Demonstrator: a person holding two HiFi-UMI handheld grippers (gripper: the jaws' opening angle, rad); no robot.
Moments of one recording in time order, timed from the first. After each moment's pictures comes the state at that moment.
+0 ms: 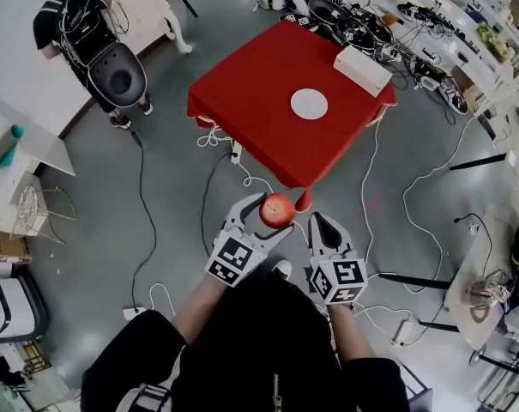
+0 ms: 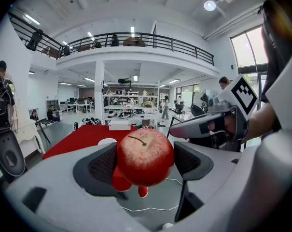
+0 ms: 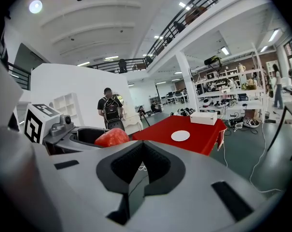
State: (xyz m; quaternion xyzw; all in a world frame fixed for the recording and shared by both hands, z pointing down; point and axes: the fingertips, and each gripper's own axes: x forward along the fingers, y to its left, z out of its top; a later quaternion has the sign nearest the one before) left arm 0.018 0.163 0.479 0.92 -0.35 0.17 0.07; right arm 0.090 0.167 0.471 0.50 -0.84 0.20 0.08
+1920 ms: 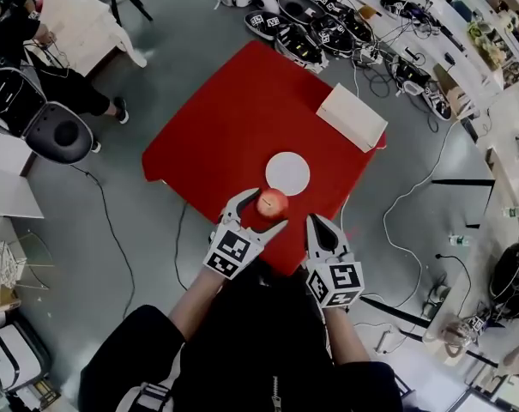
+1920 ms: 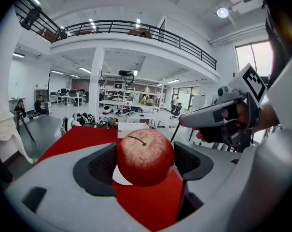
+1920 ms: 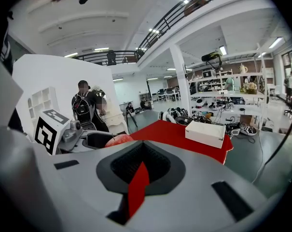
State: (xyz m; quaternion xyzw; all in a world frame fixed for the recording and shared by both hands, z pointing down) left arm 0.030 -0.218 0.530 0.93 -0.29 0.17 0.12; right arm 0.098 -0.193 0.489 0.55 -0.80 0.21 0.11
